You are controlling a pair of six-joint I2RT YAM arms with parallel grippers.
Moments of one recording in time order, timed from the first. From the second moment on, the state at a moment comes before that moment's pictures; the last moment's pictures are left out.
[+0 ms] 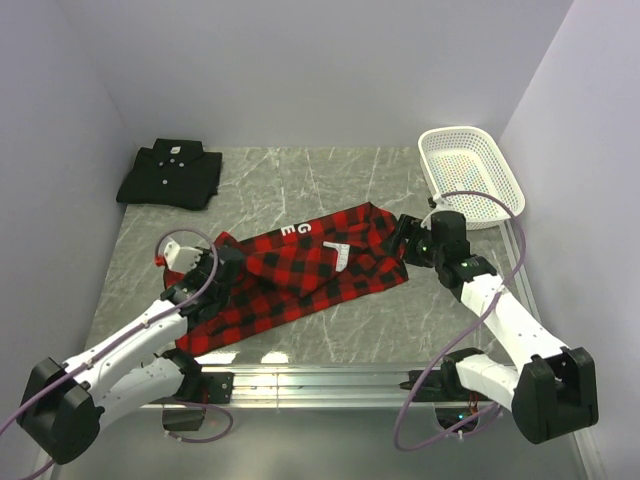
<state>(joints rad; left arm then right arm) -0.61 0.93 0.54 -0.32 -0.79 -1.46 0.25 1.06 0.67 -0.23 -0.15 0.53</state>
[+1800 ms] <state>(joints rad) -0.31 1.55 0.90 -0.52 -0.39 -1.17 0.32 1.18 0.70 -0.17 -0.20 0.51</state>
